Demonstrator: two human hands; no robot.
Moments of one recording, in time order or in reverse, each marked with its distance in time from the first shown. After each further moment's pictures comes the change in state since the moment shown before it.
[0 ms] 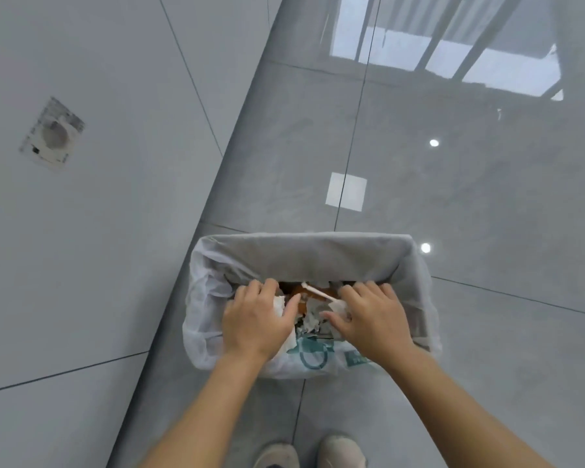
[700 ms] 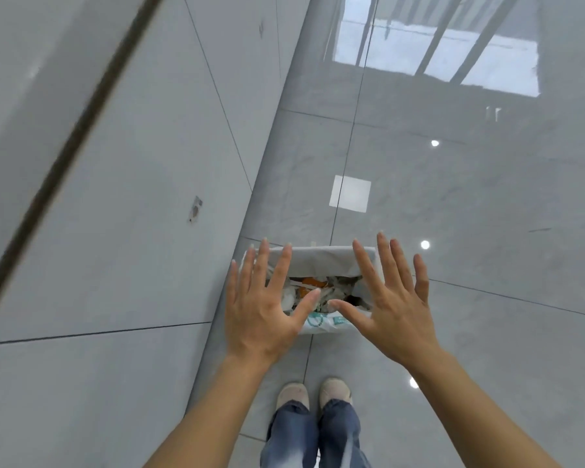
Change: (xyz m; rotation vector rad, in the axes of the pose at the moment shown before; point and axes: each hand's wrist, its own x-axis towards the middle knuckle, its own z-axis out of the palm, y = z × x) left_hand -0.122 0.081 -0.262 0.046 0.169 0.178; right_hand -0.070 -0.074 -0.294 -0.018 0.066 0.103
